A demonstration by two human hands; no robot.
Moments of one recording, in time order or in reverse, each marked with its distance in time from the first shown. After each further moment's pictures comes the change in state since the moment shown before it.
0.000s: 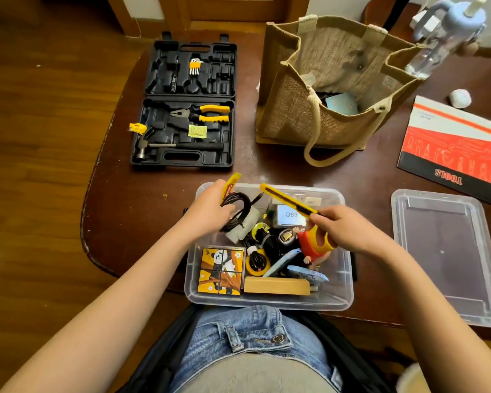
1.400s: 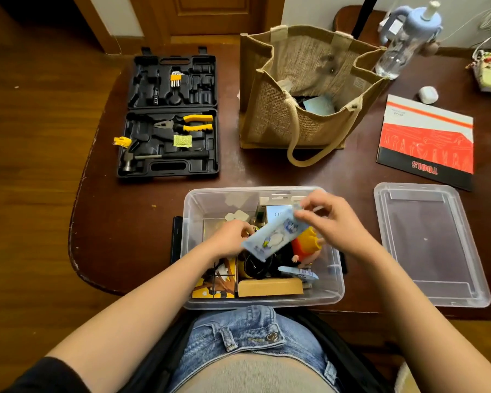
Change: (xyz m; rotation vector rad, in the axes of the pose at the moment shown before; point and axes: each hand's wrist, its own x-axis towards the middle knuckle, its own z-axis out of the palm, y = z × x) left_hand 0.011 -0.006 0.073 0.177 -0.391 0.038; right_hand -0.015 0.010 0.010 0.296 0.297 -0.336
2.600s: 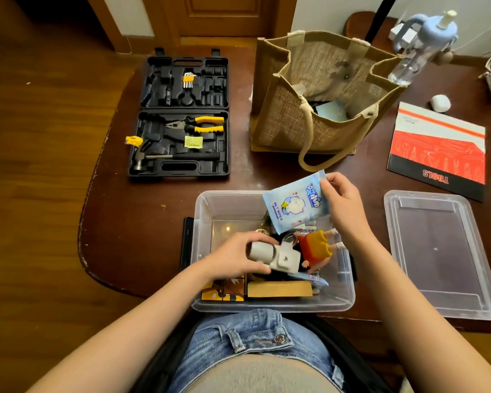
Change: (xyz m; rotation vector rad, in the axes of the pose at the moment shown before) left_hand -0.047 -0.009 -0.003 -0.449 -0.029 0.304; right_hand 0.034 -0.008 0.017 0.266 0.365 0.171
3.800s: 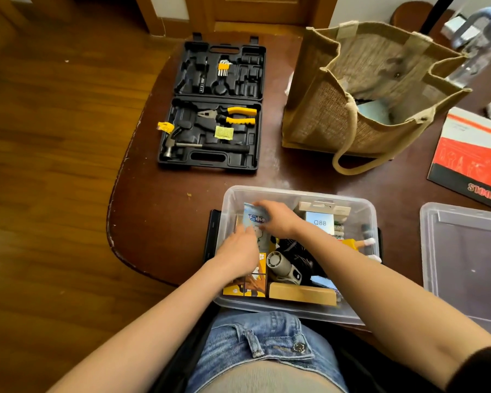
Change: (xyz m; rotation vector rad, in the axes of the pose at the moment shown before) left_hand -0.005 -0.010 -0.010 0.586 0.133 -0.504; right_hand 0.029 0.053 0.135 -0.833 -0.791 -0.145
